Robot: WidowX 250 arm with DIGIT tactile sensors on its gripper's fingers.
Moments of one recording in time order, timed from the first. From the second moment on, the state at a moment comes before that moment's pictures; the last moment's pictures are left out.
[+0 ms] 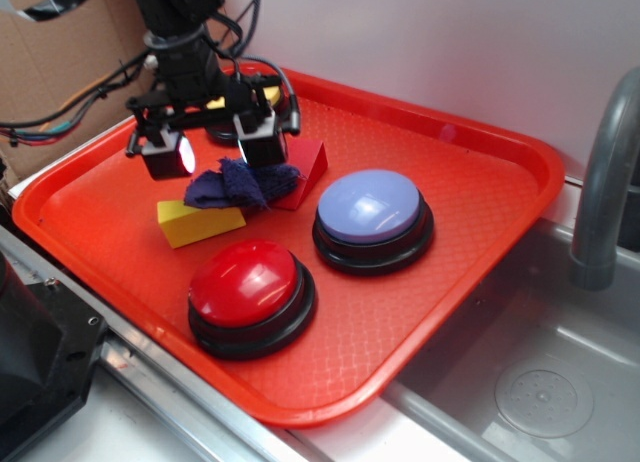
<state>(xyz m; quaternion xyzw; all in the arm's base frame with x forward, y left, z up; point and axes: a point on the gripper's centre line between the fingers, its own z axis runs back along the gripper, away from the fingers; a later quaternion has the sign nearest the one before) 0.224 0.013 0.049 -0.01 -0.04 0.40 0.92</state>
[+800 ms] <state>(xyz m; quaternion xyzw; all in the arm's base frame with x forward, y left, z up) 0.233 0.011 0.024 -0.05 -0.03 0.39 0.92</state>
